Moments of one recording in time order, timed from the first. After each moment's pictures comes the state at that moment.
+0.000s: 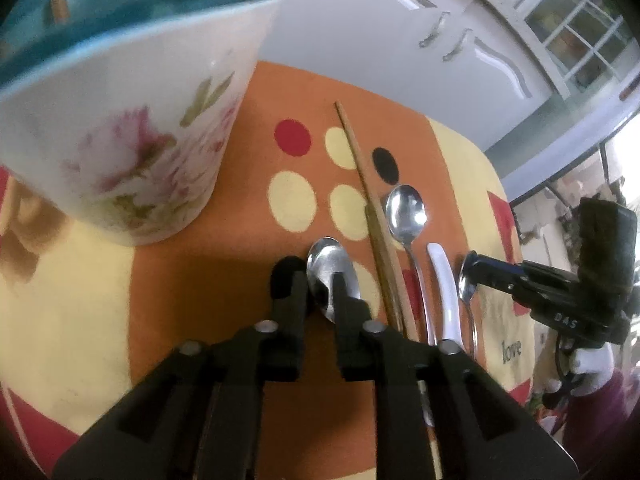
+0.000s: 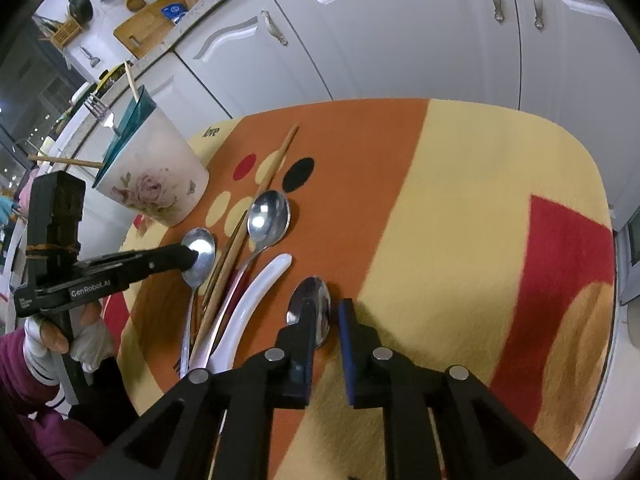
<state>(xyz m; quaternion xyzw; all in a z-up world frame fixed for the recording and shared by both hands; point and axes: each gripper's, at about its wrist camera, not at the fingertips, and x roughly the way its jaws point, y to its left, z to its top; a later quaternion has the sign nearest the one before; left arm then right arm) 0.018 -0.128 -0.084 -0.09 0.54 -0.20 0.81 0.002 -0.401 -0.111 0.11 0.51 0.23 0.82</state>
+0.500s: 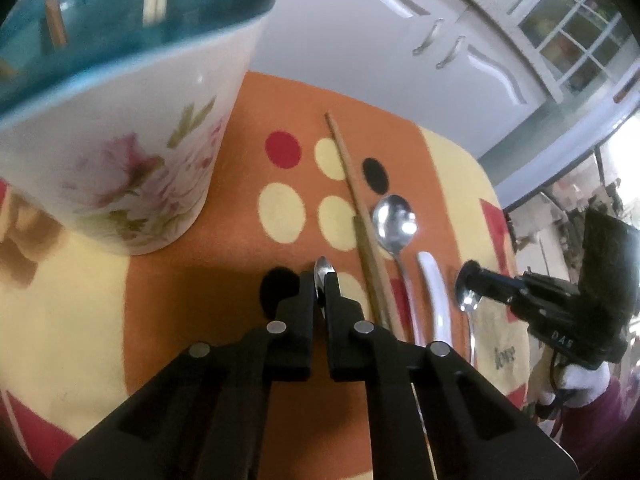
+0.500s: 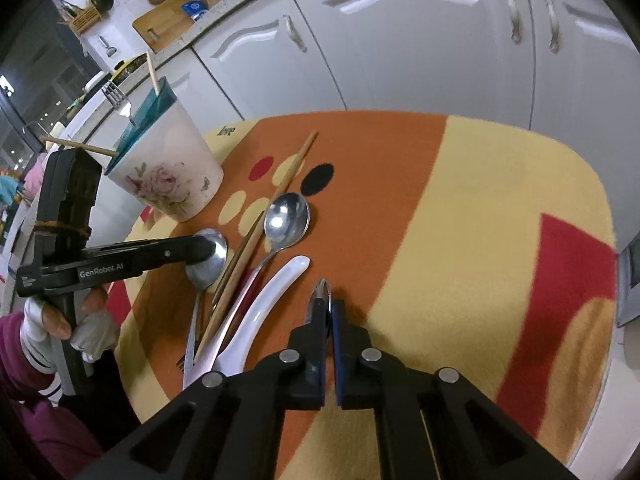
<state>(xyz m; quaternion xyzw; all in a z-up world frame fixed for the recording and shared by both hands) 0.014 -0.132 -0.074 -0.09 0.52 -0.21 0.82 -0.012 -0.391 -0.099 0.09 0.48 0.24 0.84</state>
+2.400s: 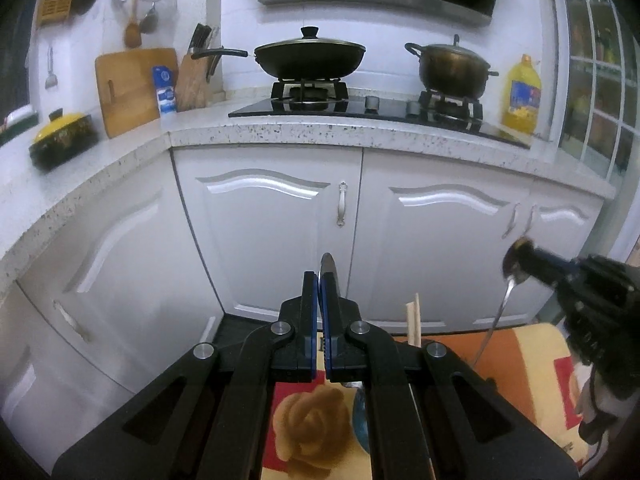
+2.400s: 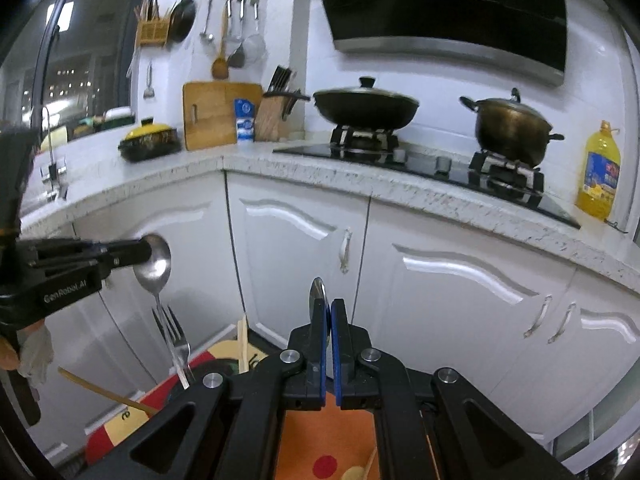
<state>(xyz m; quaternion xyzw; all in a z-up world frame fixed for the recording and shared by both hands) 0.078 0.006 0.125 0.02 0.28 -0.04 0.96 0.081 -0.207 0.108 -0.06 0.23 0.18 0.95</state>
